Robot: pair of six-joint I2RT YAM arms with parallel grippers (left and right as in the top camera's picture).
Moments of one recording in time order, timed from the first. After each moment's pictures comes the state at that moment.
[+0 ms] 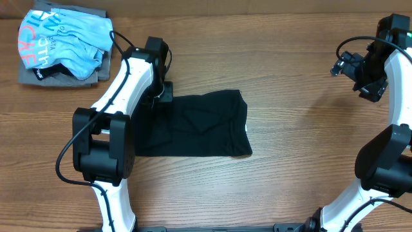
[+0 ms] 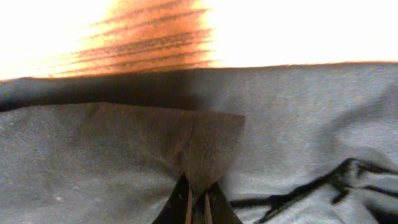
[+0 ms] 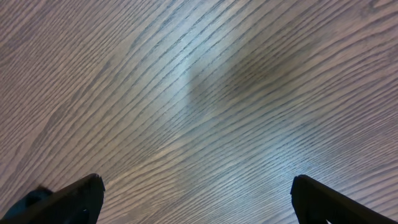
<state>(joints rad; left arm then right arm) -0.19 2.10 1.66 -1.12 -0.02 -0.23 -0.30 1.97 1.85 -1.28 -0.07 0.36</state>
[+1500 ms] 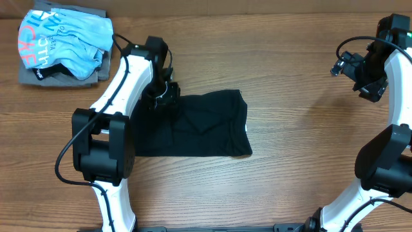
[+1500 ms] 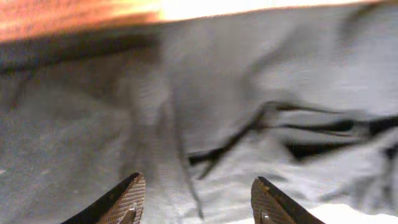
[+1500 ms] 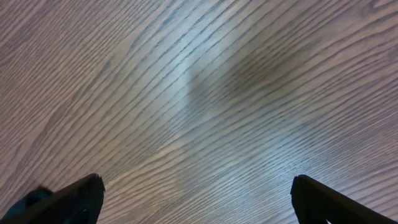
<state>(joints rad) -0.19 2.10 1.71 -1.22 0.20 -0.17 -0.30 1.97 1.85 -1.28 -0.07 0.36</state>
